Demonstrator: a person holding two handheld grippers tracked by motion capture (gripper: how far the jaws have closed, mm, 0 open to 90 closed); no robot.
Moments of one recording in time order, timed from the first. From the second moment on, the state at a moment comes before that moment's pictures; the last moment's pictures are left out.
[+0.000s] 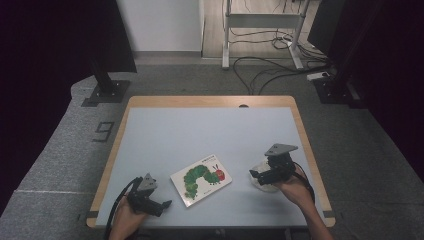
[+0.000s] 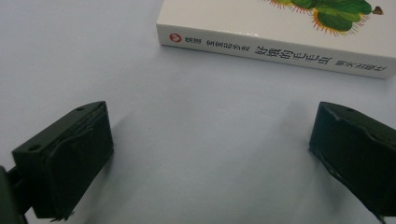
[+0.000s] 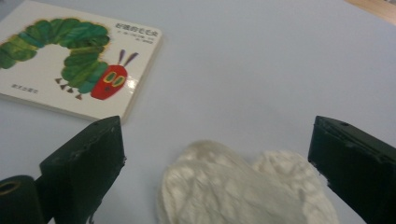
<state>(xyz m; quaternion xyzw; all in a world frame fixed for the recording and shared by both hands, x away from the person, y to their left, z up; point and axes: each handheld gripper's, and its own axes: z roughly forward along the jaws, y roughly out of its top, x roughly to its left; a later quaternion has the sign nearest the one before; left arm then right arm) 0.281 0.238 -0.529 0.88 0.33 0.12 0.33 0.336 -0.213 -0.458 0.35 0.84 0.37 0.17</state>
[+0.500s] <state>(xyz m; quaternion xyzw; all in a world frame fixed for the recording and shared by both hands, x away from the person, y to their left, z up) 0.281 0.238 -0.529 0.88 0.33 0.12 0.33 0.334 -0.243 -0.477 0.37 0.84 0.35 0.18</state>
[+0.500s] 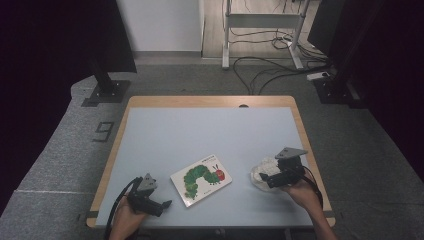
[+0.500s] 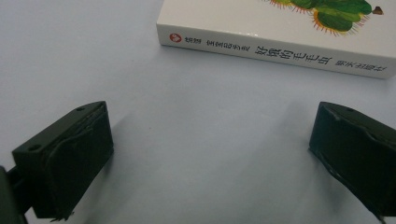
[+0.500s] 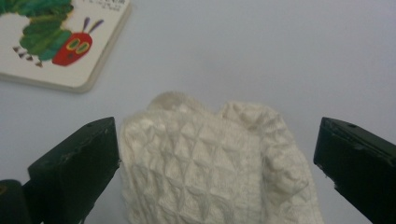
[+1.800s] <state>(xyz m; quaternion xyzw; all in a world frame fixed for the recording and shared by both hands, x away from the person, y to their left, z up) 0.281 0.238 -0.529 0.88 0.33 0.12 0.33 0.337 -0.257 -0.510 0.40 0.84 0.32 0.17</state>
